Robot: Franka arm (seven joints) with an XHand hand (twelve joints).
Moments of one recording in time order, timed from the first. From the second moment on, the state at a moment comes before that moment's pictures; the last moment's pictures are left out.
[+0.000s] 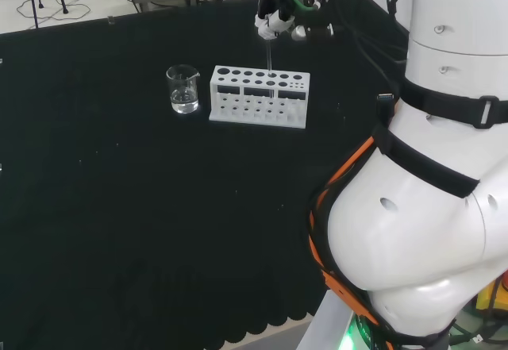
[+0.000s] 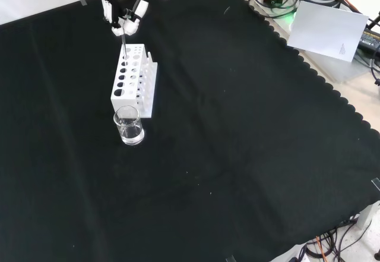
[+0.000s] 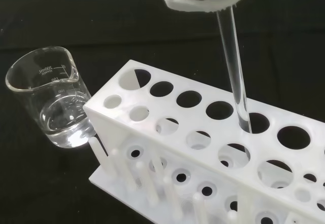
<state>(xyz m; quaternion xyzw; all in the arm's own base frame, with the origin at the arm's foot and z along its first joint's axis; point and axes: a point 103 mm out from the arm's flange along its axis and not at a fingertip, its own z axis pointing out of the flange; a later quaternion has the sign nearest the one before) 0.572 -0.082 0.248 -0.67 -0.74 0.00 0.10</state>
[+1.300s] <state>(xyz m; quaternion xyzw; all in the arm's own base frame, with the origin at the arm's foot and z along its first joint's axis) 0.573 -0.094 0.269 -0.68 -0.72 0.00 0.13</state>
